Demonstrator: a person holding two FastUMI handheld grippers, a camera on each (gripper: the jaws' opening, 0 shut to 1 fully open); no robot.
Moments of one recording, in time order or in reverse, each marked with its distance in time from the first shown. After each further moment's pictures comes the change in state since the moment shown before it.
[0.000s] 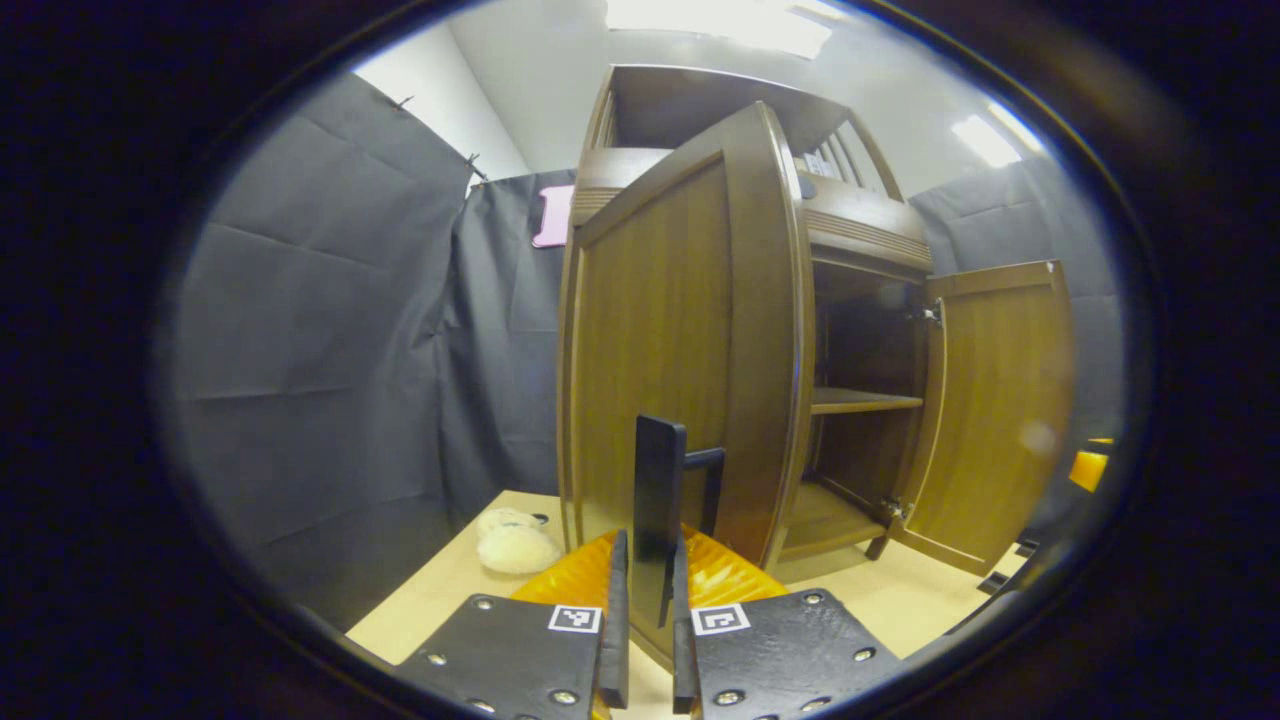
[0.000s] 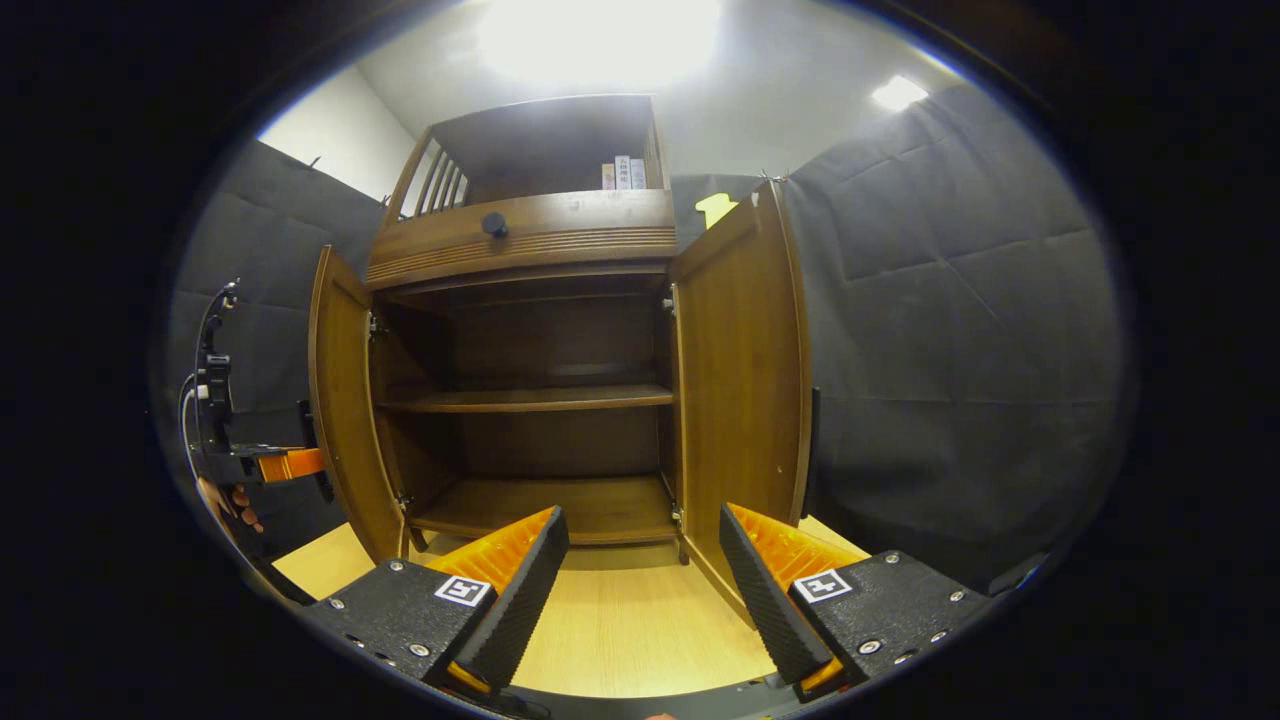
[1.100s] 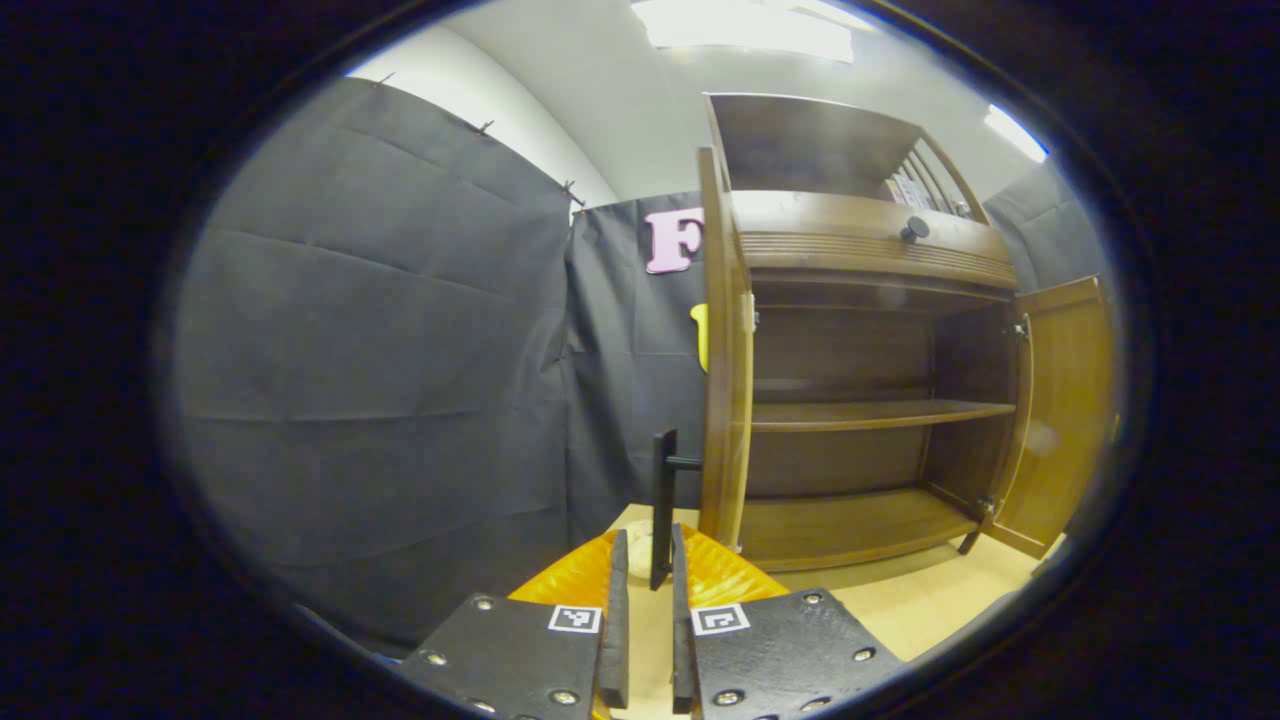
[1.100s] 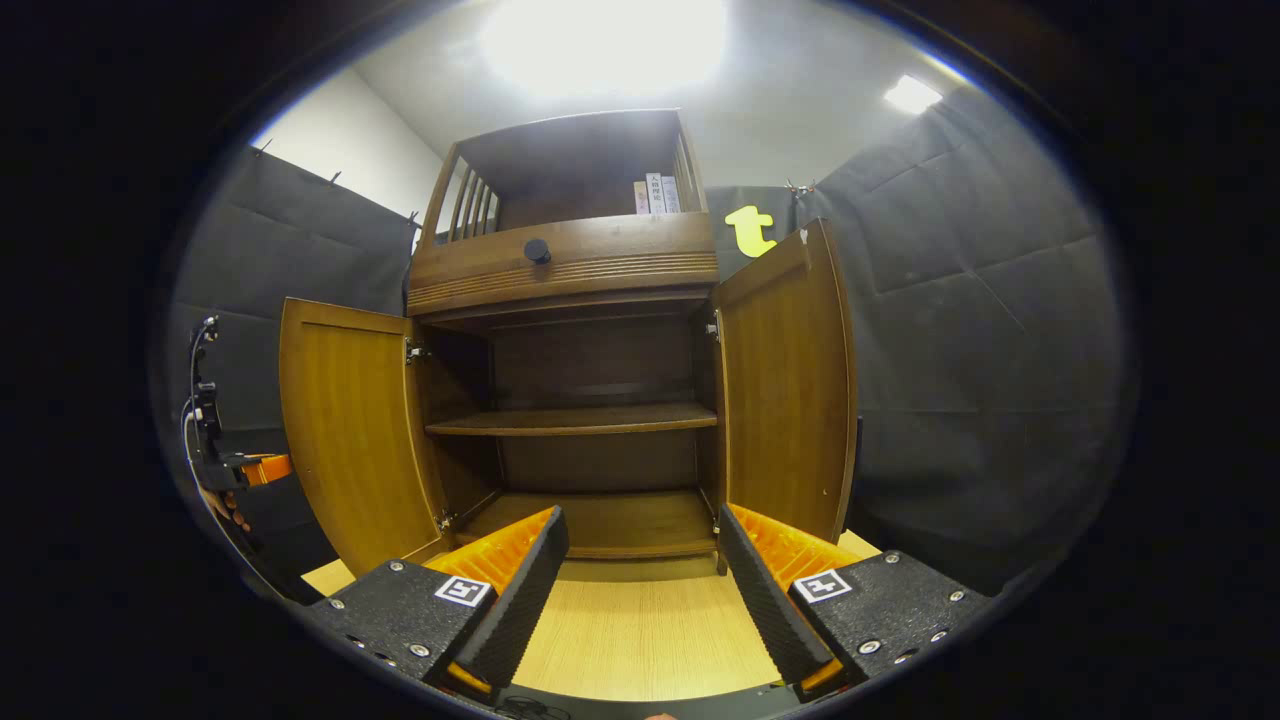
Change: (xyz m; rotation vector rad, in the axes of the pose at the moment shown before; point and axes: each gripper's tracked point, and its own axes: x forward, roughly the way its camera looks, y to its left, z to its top) left arm -0.095 0.145 0.019 0.011 -0.049 0.300; right arm -0.023 0.029 0.029 -0.003 -0.026 0.094
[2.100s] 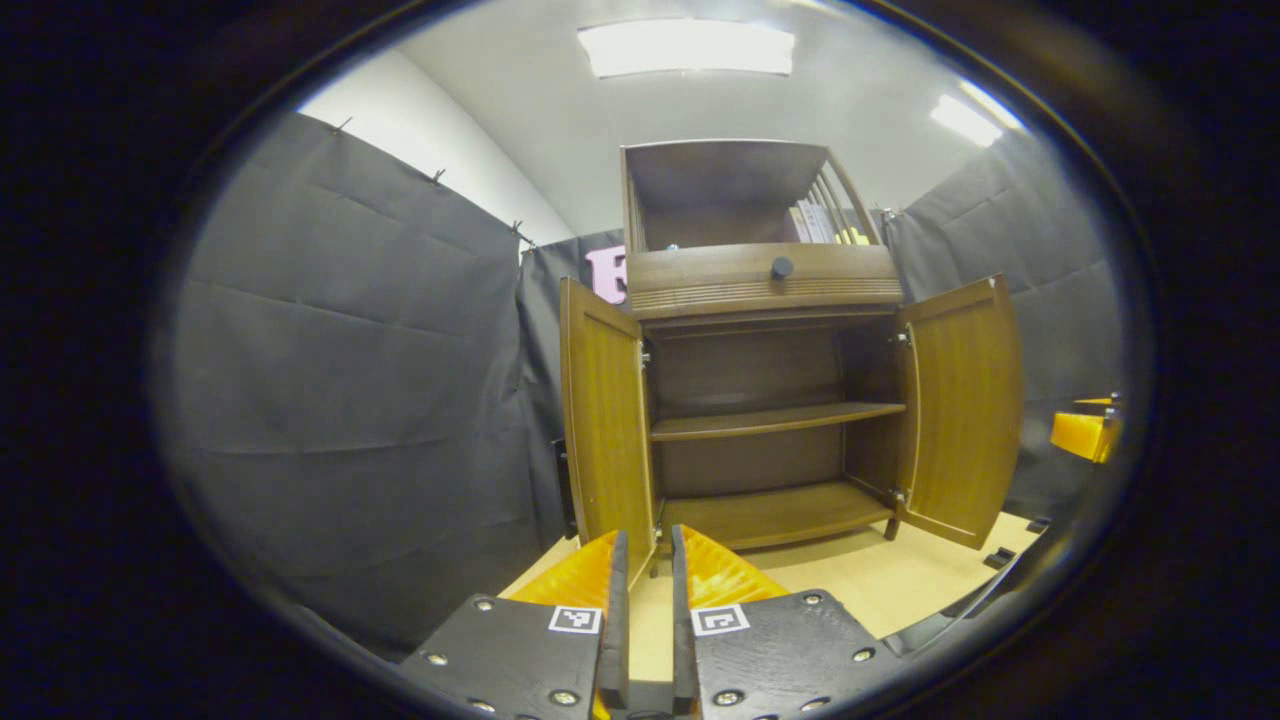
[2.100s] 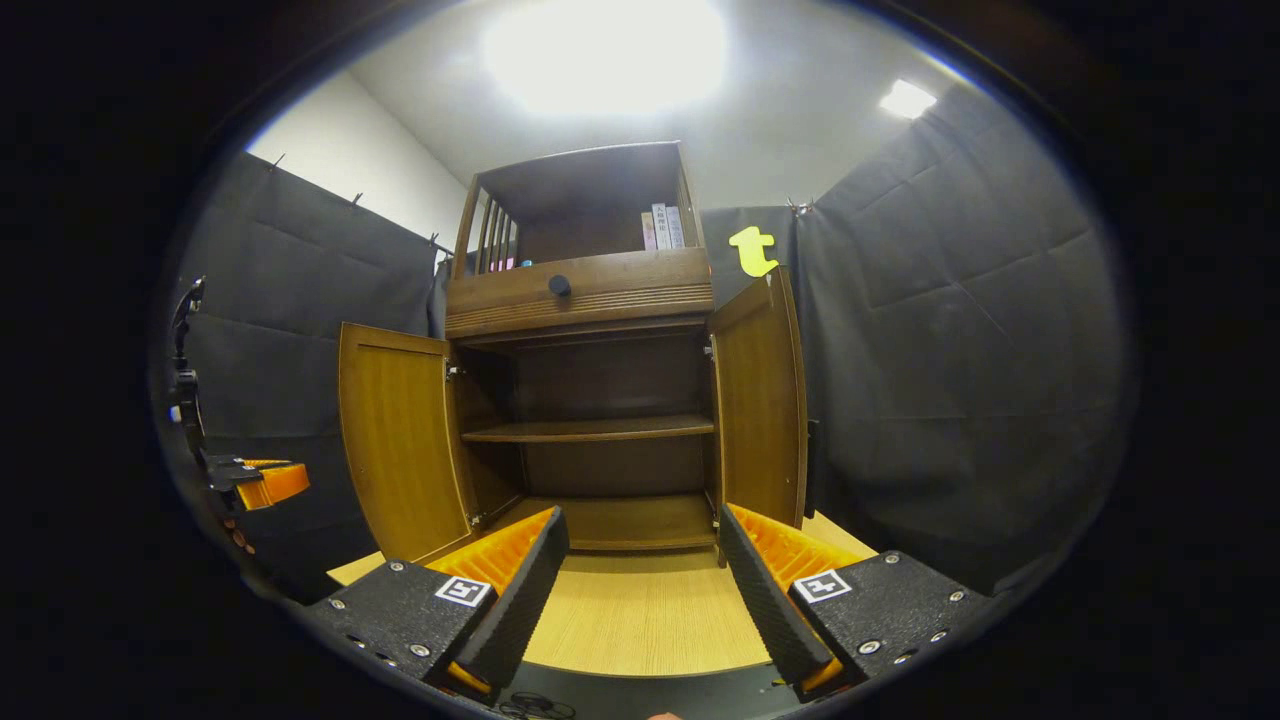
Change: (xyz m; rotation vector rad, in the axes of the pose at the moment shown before) left arm -0.169 -0.104 0.027 0.094 -0.056 -0.125; right arm -0.096 -0.005 0.005 0.023 -0.051 0.040
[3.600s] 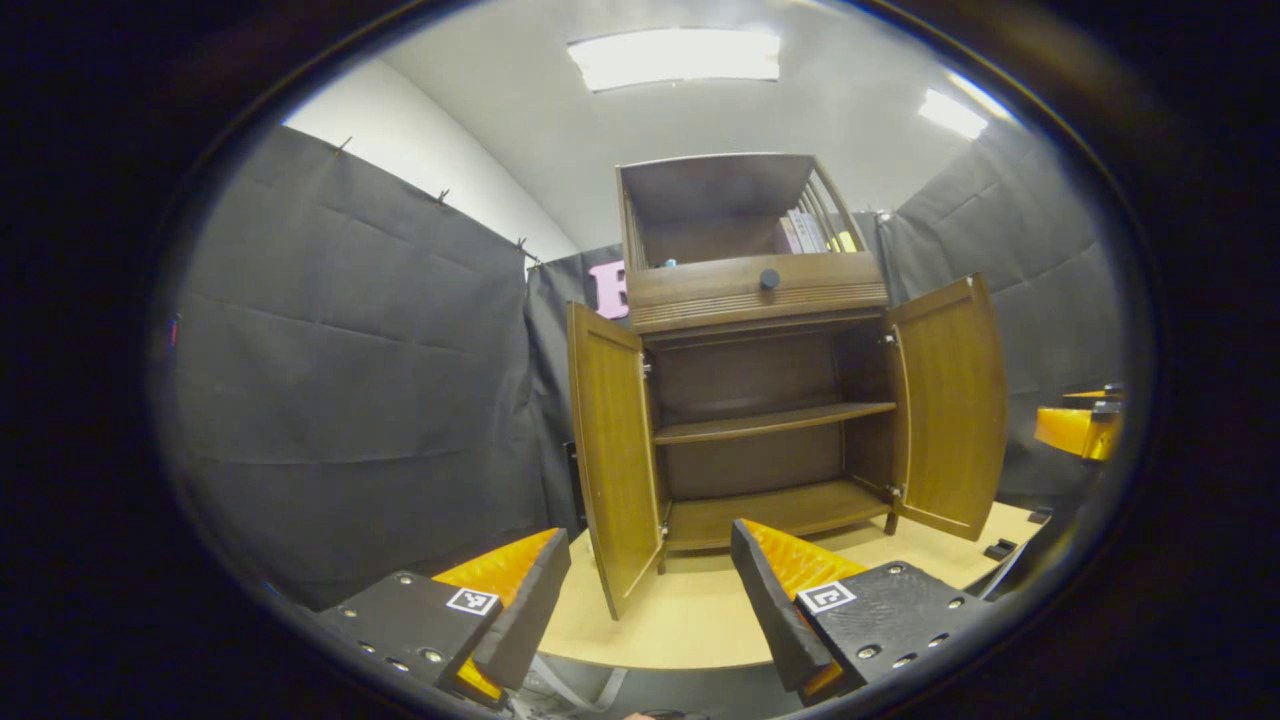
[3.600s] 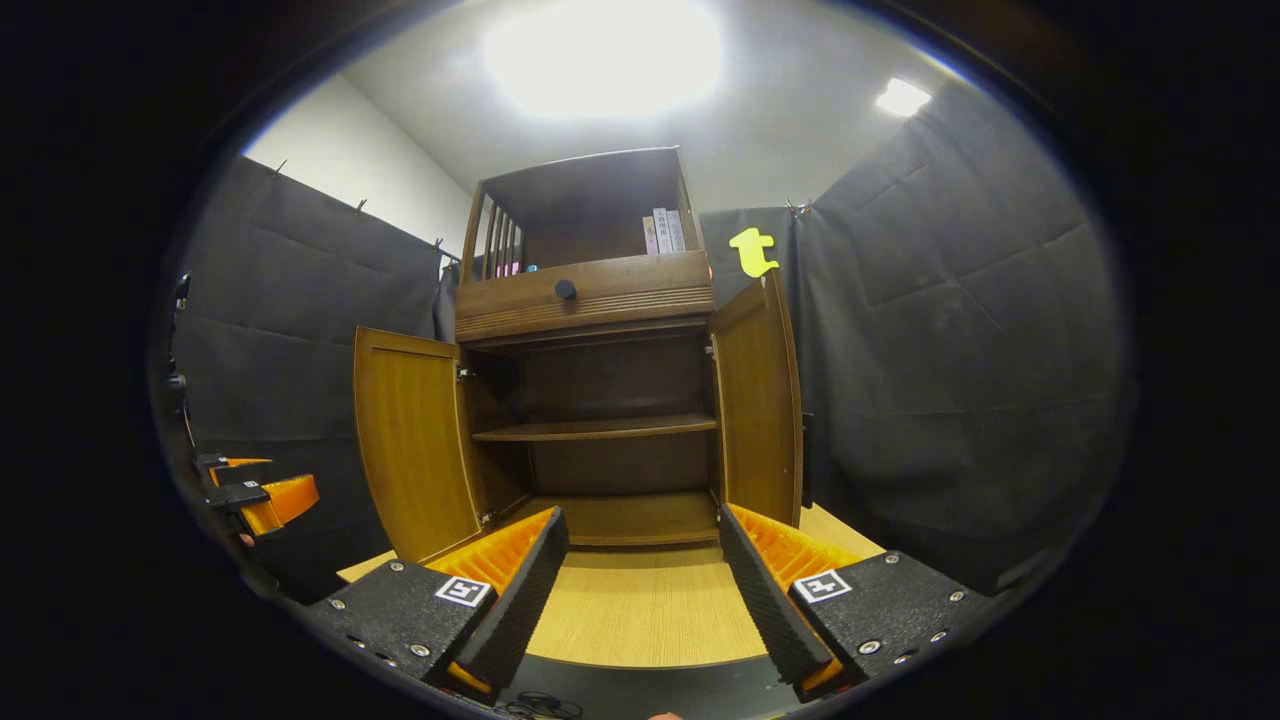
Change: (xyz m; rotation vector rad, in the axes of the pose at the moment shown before) left arm -0.043 -0.008 0.006 0.033 -0.040 0.026; right arm -0.019 0.002 0.003 0.011 -0.008 0.008
